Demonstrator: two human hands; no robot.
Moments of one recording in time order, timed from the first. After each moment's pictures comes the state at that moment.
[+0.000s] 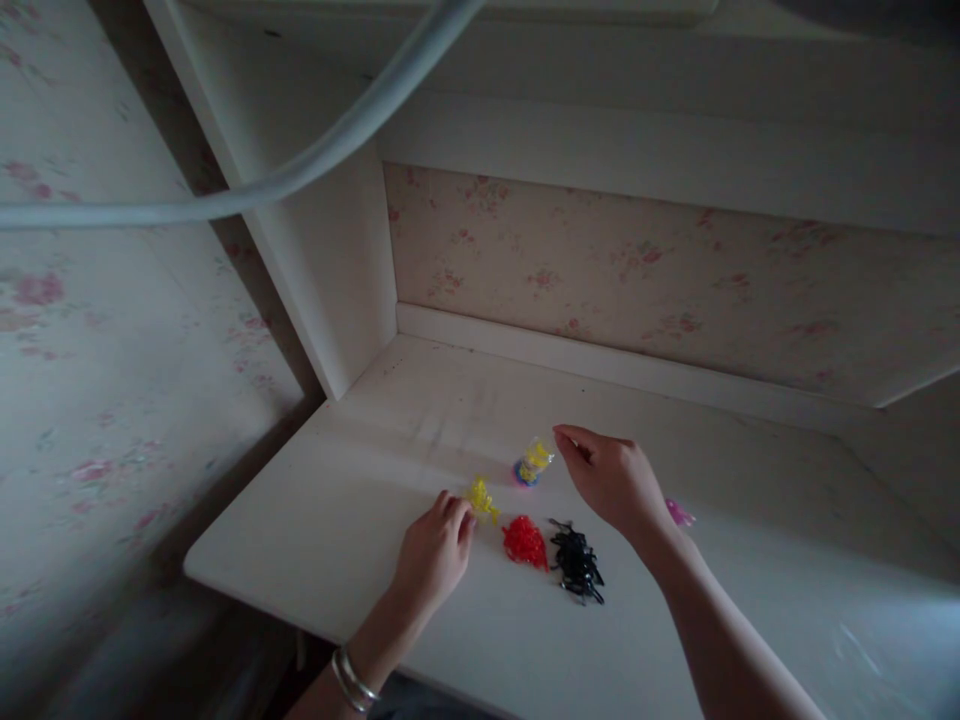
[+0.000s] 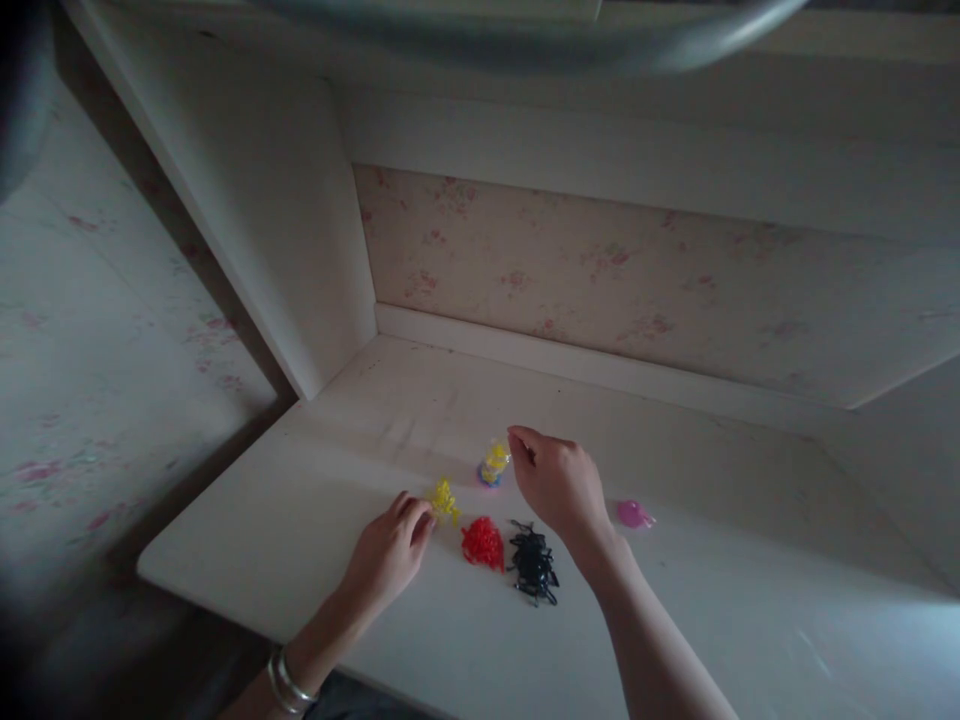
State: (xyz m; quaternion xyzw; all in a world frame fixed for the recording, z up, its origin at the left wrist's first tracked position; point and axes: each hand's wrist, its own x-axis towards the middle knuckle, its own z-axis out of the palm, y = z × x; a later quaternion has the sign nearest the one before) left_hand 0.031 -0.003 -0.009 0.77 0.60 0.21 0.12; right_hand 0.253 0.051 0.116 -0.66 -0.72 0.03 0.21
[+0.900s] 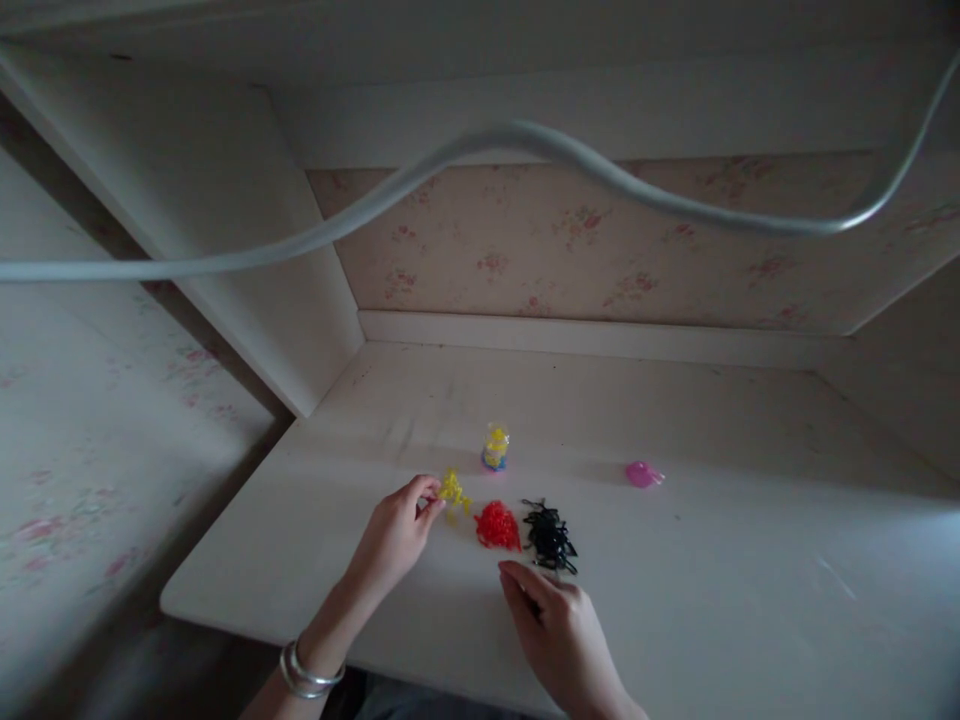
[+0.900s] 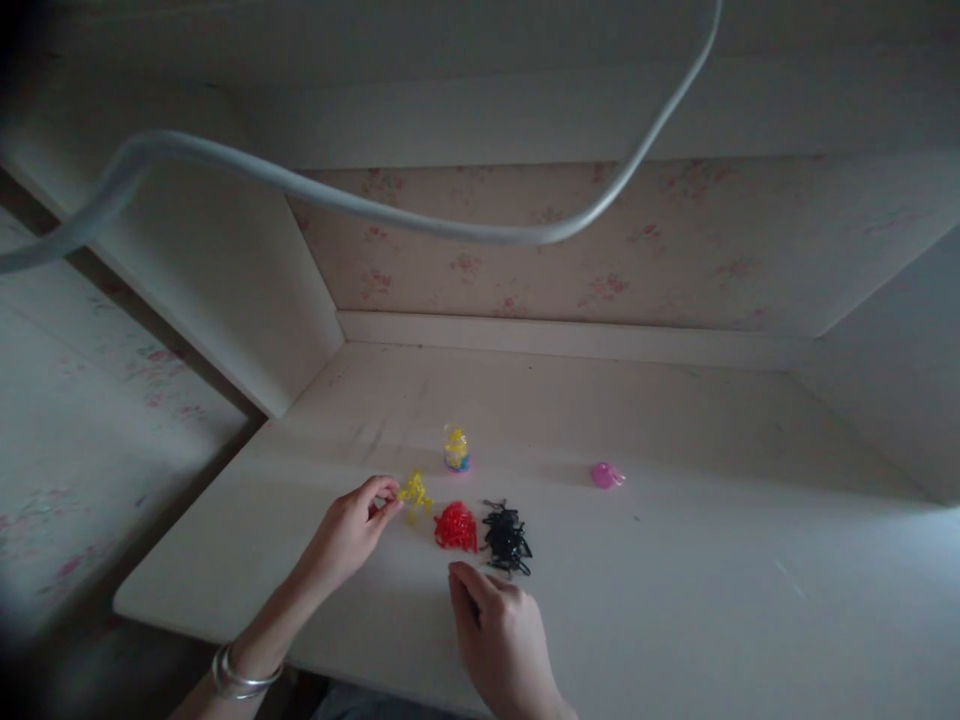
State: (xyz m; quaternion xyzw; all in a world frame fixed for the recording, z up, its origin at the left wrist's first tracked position) left_hand 0.023 0.018 0.008 0.75 0.56 0.27 0.23; right_hand 0.239 -0.085 0.001 -0.62 -0.68 0.24 0.31
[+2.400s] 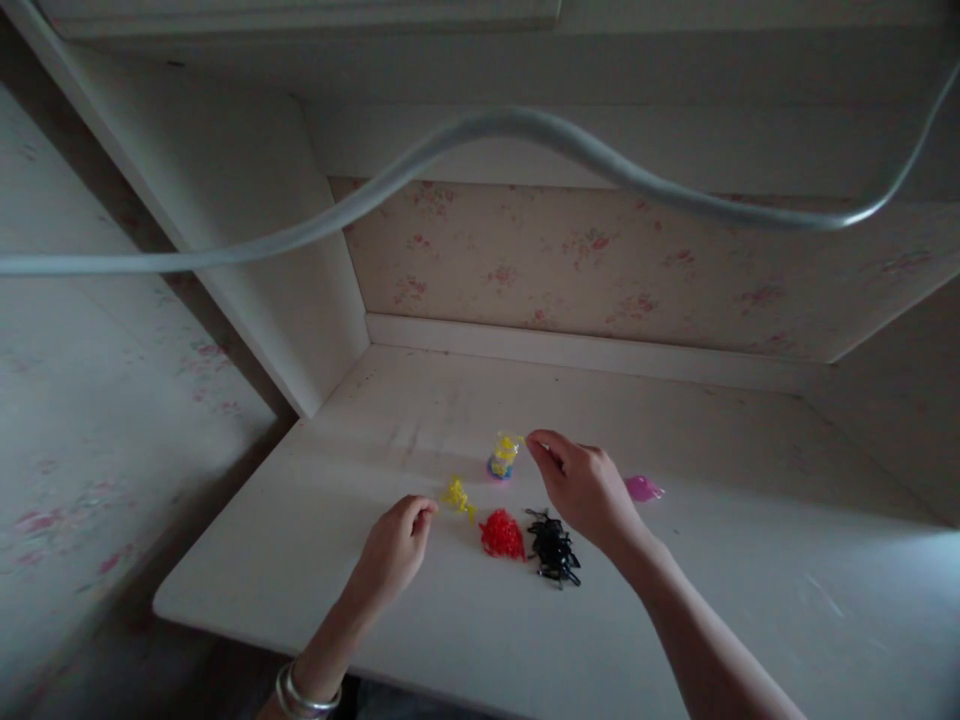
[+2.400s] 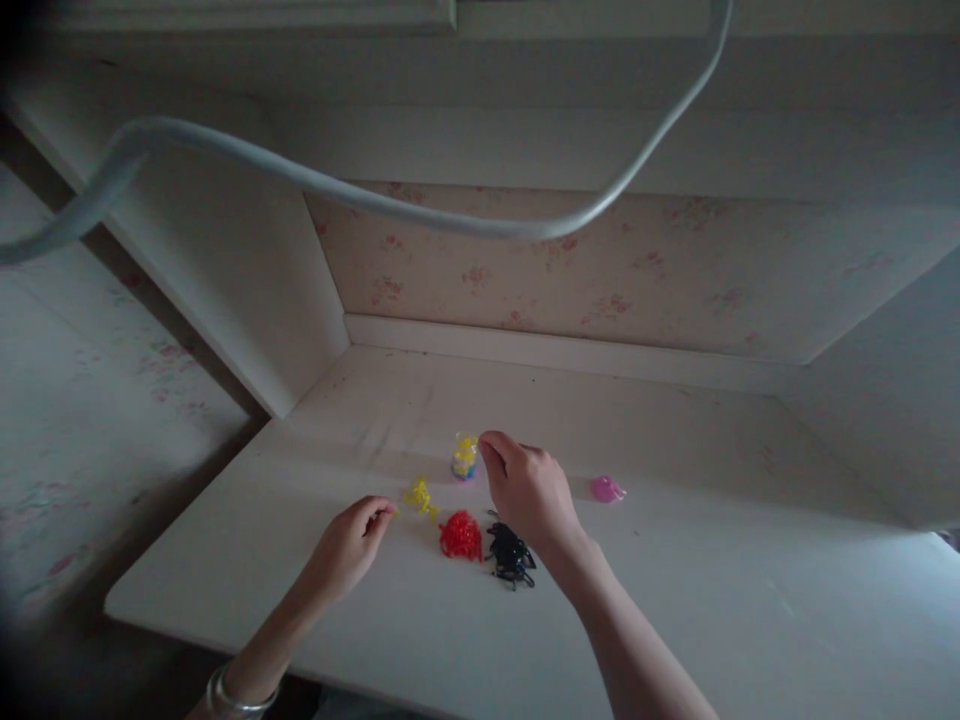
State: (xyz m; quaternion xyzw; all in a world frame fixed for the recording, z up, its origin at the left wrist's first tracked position) left_hand 0.010 0.012 -0.008 0.74 0.57 0.28 0.21; right_hand 0.271 0.026 0.107 -0.63 -0.72 0.10 0.27
